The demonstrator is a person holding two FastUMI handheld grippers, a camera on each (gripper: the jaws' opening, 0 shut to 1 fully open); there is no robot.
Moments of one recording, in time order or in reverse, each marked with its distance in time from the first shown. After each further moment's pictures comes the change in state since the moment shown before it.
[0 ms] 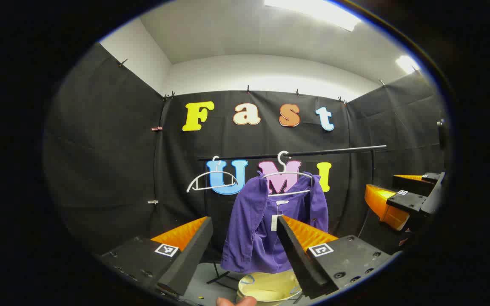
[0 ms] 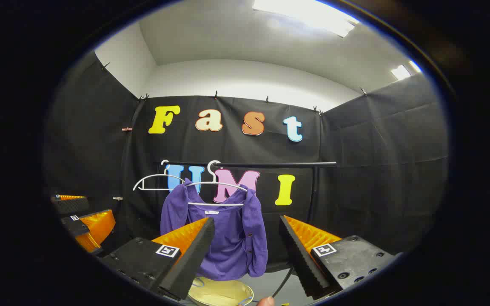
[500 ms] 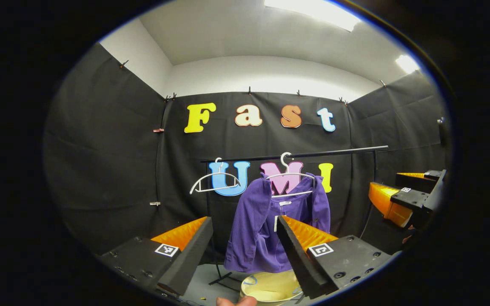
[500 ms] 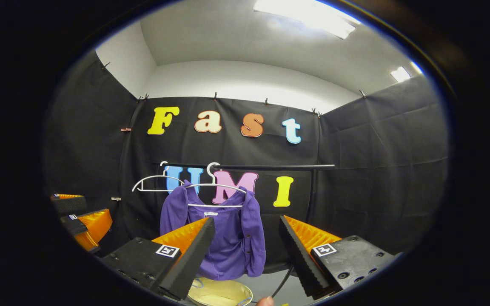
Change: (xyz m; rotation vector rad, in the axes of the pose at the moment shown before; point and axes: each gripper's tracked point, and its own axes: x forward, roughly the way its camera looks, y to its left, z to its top) left arm -0.006 0.006 0.001 0.004 -0.009 0.000; right arm -0.004 0.004 0.005 -0.015 -0.009 -0.009
